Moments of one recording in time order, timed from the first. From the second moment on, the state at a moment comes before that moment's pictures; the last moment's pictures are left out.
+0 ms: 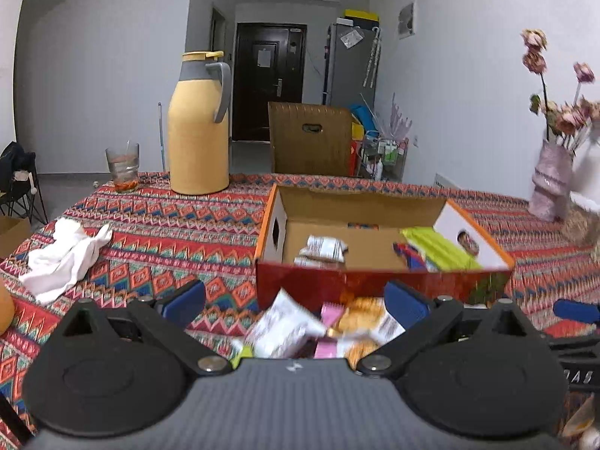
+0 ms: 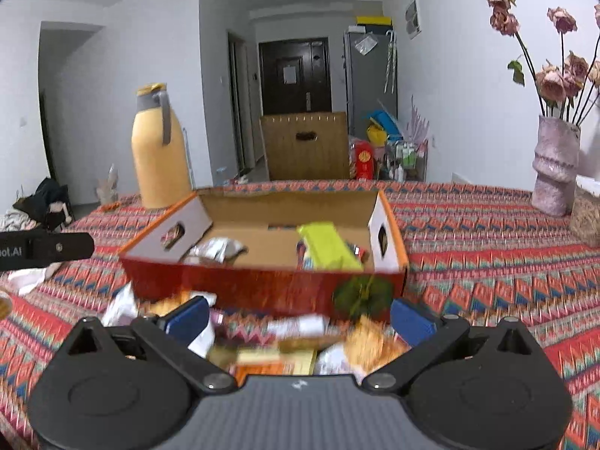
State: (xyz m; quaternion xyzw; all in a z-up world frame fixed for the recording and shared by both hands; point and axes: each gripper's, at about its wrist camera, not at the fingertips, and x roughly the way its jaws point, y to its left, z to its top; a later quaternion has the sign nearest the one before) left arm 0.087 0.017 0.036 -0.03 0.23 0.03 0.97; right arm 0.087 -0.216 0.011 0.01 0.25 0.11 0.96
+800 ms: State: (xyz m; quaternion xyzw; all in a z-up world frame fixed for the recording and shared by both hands) left arm 0.053 0.026 -0.003 -0.05 0.27 0.01 0.96; right arm 0.050 -0.167 -0.048 -0.08 0.30 0.10 0.95
